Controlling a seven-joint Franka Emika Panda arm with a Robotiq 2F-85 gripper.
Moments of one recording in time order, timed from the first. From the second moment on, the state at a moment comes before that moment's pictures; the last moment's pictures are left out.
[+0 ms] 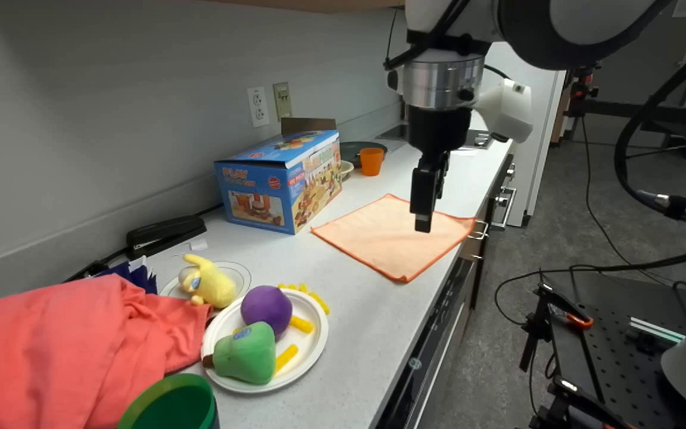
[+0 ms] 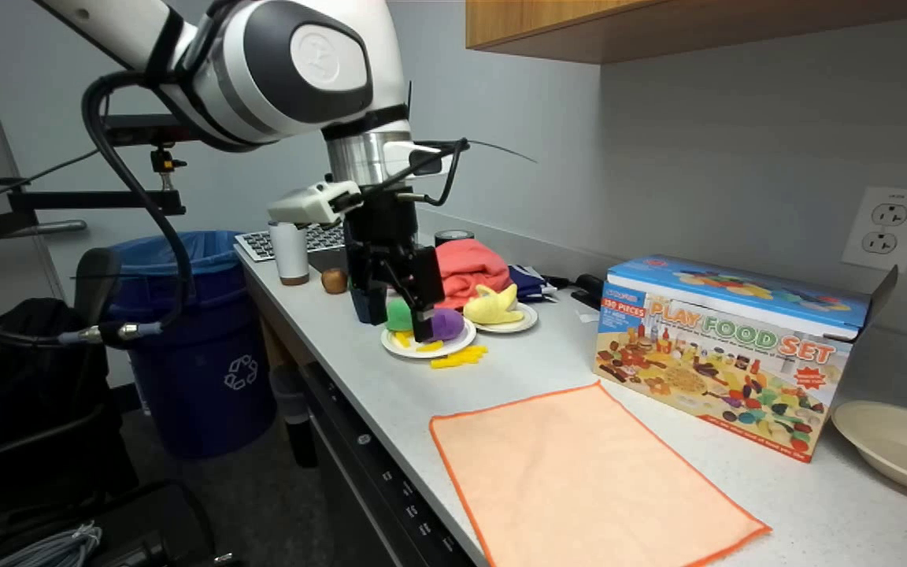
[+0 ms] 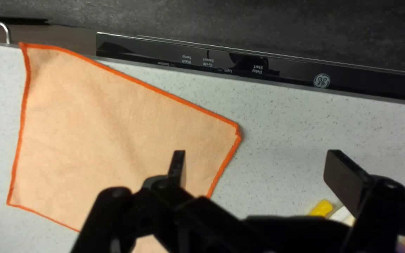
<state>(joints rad) -0.01 -0.30 0.12 -2.51 -0.14 2.23 0.21</state>
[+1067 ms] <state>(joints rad) -0.01 -0.07 0.12 -2.43 -0.12 2.36 0.21</state>
